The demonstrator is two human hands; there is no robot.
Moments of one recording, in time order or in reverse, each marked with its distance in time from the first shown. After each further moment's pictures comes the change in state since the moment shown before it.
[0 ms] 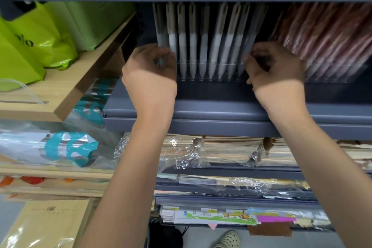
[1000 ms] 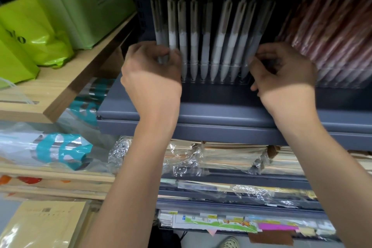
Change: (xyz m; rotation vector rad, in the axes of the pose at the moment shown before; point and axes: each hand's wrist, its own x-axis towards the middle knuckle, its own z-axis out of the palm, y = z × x) left_hand -0.005 0.007 0.004 0.121 0.090 -0.014; right_hand -0.002 -0.002 -0.003 0.010 -0.007 0.032
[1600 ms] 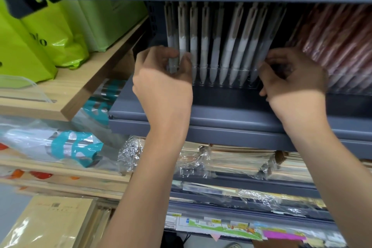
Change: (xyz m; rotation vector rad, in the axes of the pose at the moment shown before) left_hand -0.012 0.000 -0.004 -0.228 -0.002 -0.021; right_hand 0.000 -0.002 0.001 0.044 0.019 -0.012
